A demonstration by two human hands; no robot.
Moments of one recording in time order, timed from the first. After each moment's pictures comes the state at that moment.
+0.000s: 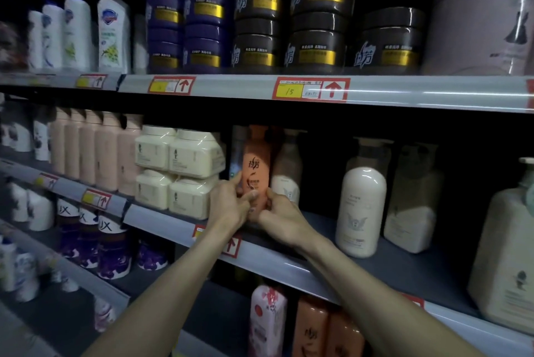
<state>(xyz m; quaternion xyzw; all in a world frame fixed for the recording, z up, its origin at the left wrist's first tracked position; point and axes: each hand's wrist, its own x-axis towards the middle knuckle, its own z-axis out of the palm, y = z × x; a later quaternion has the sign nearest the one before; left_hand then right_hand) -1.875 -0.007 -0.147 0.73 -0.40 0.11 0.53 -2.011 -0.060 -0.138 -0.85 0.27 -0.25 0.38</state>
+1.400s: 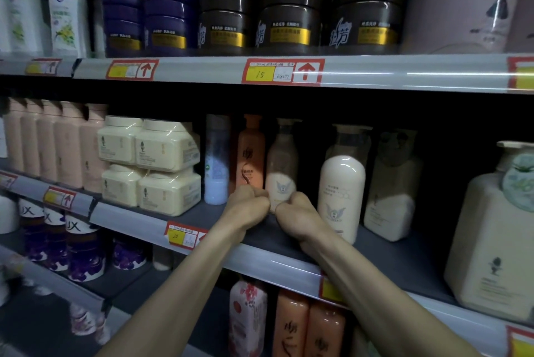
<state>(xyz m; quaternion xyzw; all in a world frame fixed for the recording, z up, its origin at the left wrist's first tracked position) -1.929 -0.044 -0.152 0.70 -0.43 -0.17 0.54 -2.048 -0.100 -0.148 -0.75 0.40 -0.29 0.44</state>
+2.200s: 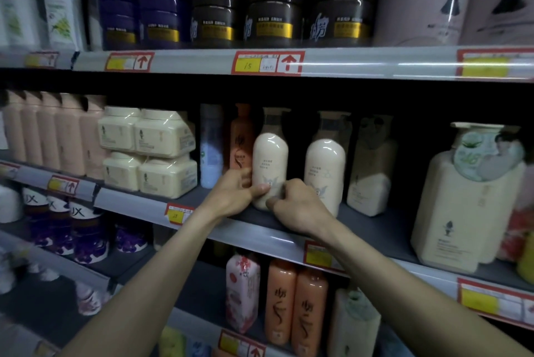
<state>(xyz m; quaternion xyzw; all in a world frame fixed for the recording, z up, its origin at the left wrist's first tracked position) -1.934 -0.010 -0.149 0.62 -0.53 -0.18 0.55 -2.102 -0.056 -0.129 -0.85 0.39 -0.25 0.25</state>
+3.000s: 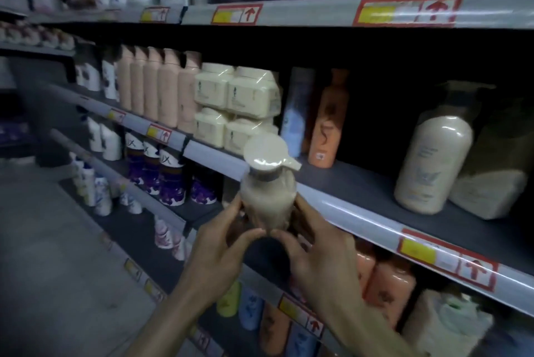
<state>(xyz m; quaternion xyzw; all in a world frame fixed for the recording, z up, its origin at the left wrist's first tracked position) -1.936 0.175 -0.259 0.63 -0.46 0.01 0.62 -2.070 0.055 -0.234 -0.86 0.16 -0.42 0.26</state>
